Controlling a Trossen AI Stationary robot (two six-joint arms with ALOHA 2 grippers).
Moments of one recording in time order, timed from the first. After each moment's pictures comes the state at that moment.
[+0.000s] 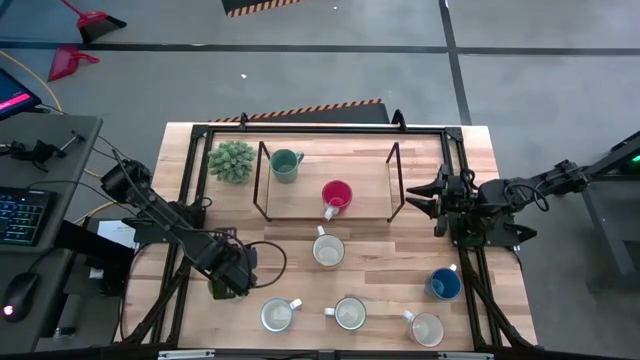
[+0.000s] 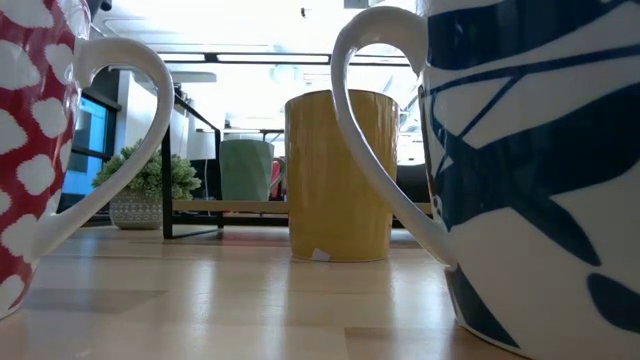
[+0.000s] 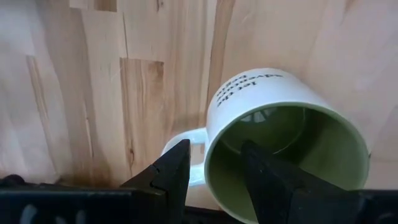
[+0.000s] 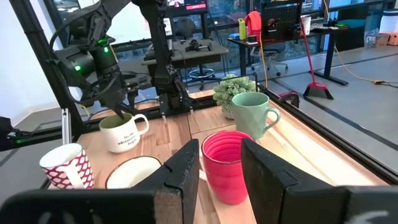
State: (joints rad) left arm -0.66 1.53 1.14 -1.25 -0.05 -0.73; right arm 0.37 0.41 0.48 -0.17 0.54 0.18
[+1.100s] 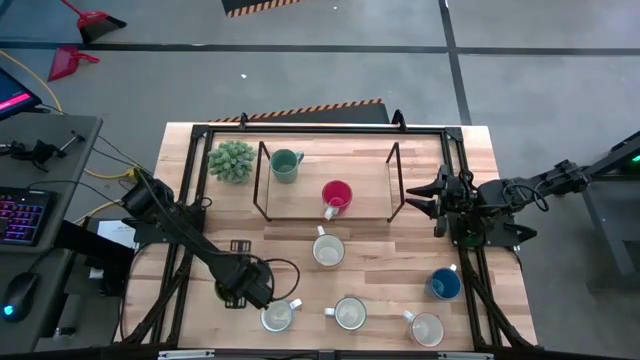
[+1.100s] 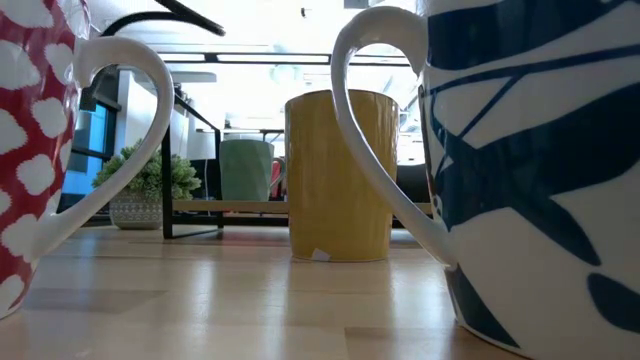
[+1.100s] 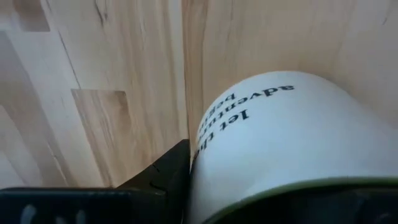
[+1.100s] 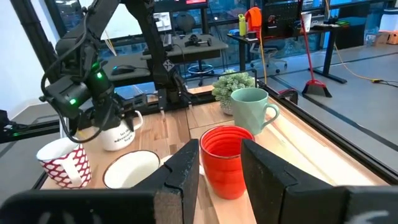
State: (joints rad) left arm -0.65 1.78 1.15 -1.14 -0.03 -0.65; right arm 0.37 0.41 0.48 -0.19 0.53 0.18
